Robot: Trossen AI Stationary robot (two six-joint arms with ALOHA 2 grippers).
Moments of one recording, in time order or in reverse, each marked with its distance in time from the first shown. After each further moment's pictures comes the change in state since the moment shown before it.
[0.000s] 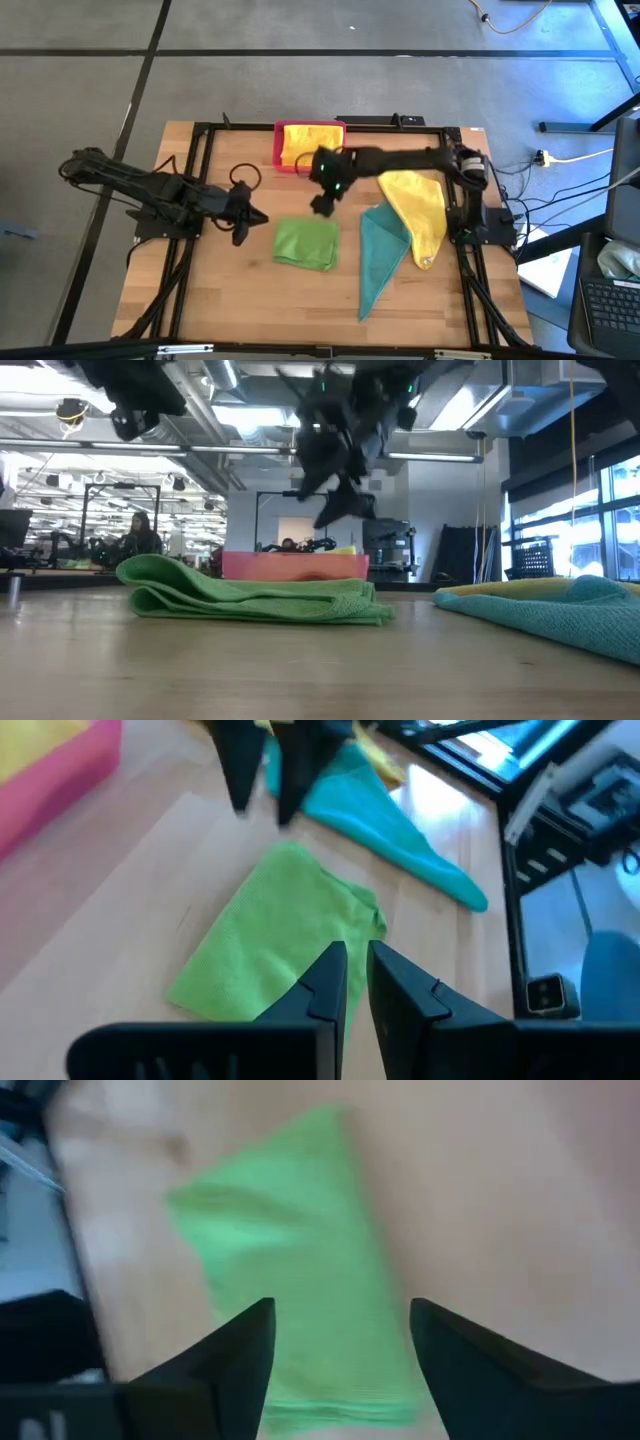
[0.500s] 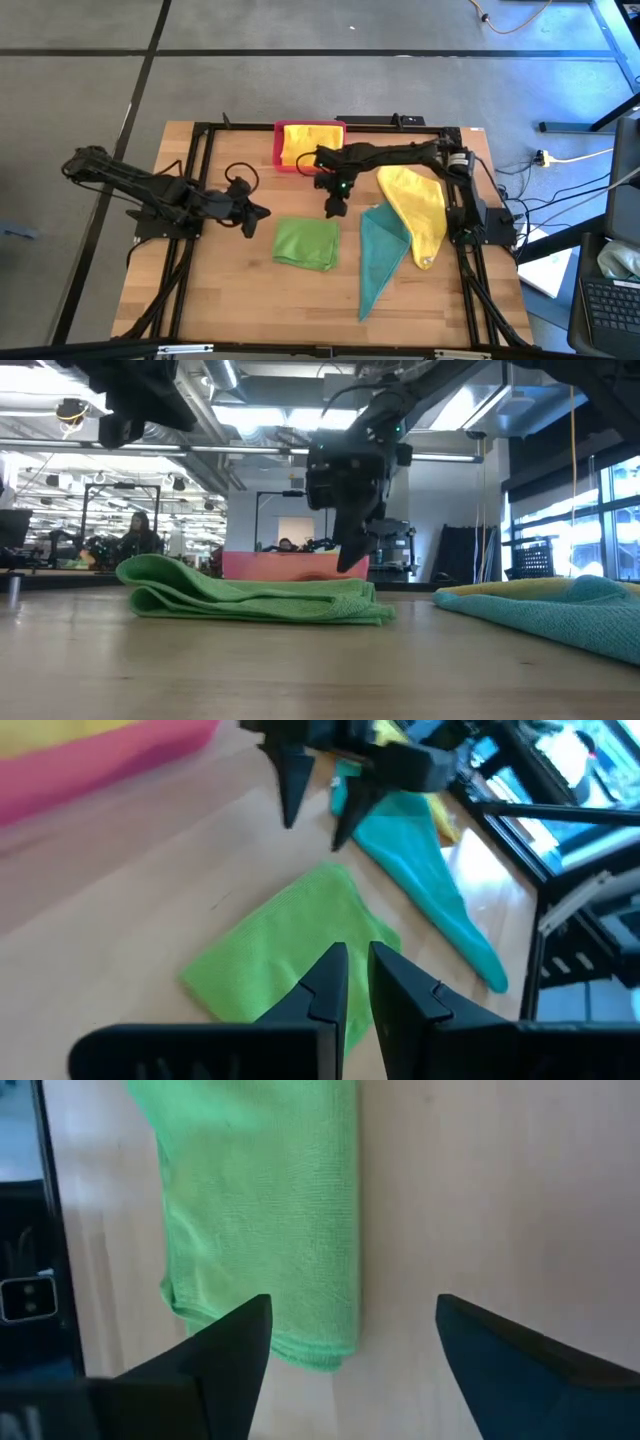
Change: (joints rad) left arm -0.032 0.041 0.000 -0.010 -0.181 -0.321; right arm -0.096 0.115 -0.001 -0.140 -0.155 -0.447
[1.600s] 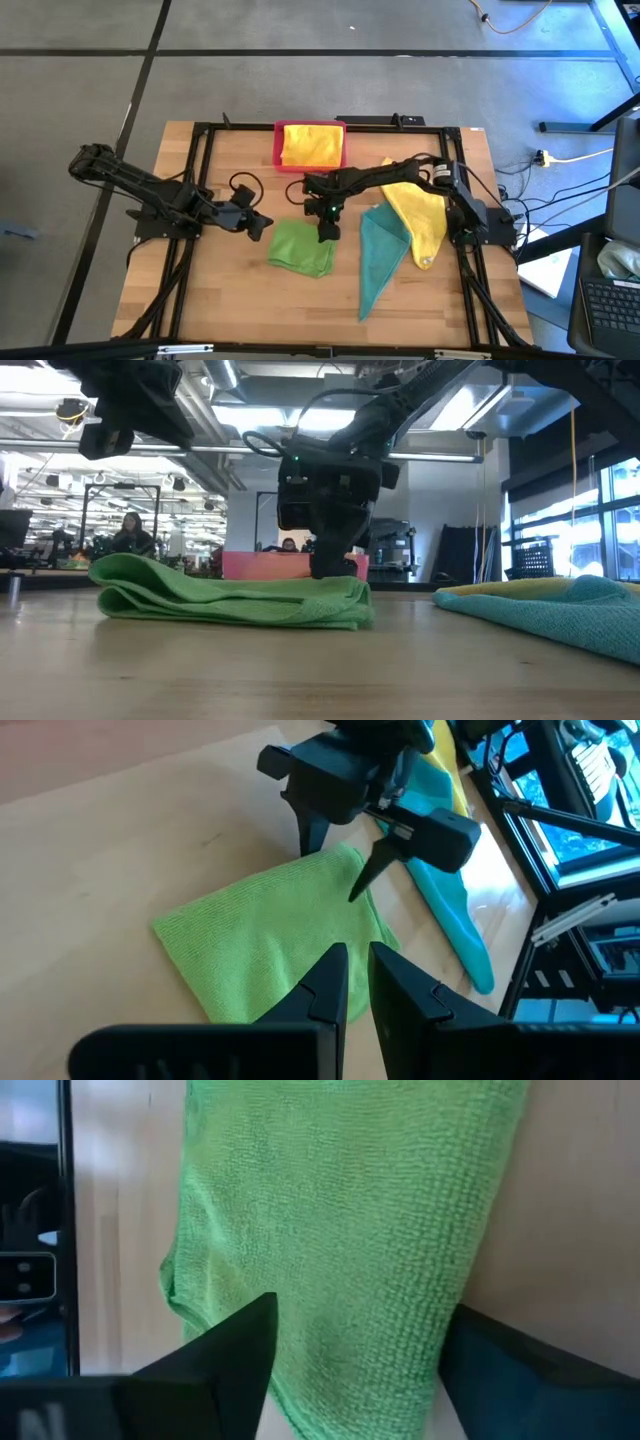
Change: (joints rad) left arm -0.045 0.094 -0.001 0.015 0.011 -0.240; right arm 0.162 0.172 0.003 0.162 -0.061 0.014
